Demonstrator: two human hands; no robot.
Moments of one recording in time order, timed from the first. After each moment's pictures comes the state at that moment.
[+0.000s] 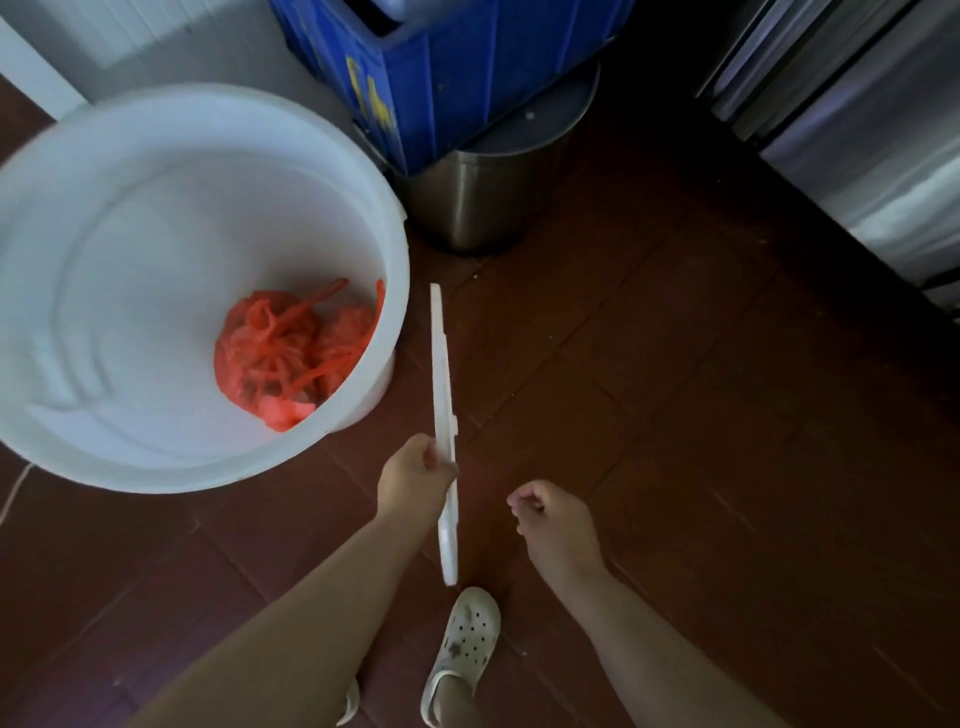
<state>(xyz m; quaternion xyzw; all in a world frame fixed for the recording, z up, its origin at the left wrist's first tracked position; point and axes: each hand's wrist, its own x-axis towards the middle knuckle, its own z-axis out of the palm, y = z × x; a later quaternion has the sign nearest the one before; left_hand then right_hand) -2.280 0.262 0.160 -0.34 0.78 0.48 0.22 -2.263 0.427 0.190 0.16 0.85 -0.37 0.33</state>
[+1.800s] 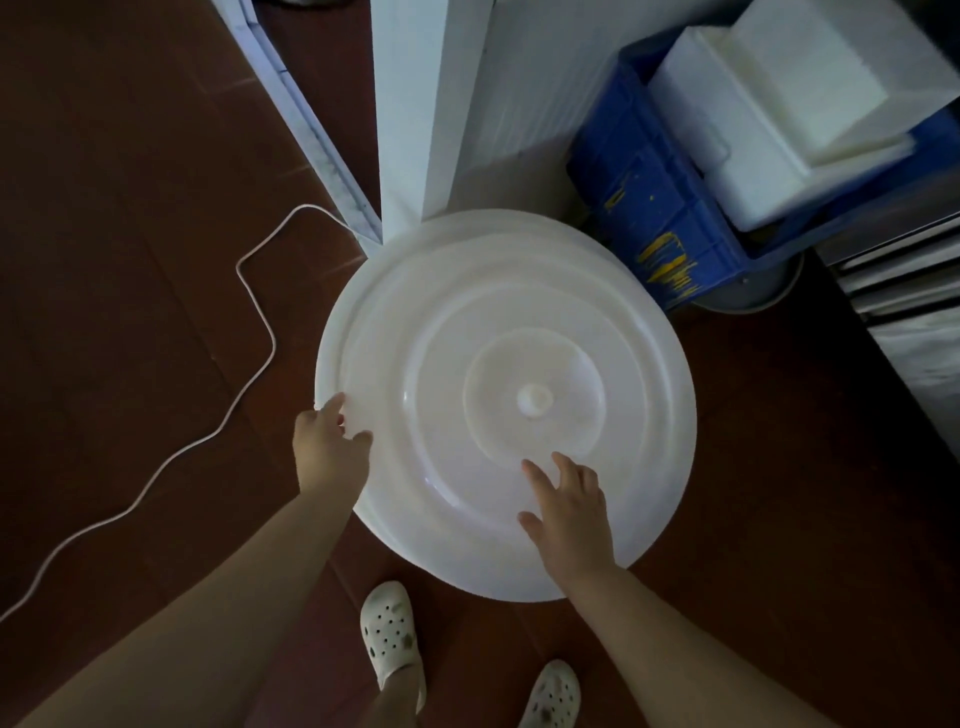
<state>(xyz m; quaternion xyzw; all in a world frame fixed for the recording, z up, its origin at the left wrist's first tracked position) -2.318 -0.211 0.193 -0.47 0.76 0.44 0.07 -2.341 0.047 0.220 -0.16 0.95 0.00 0.25</state>
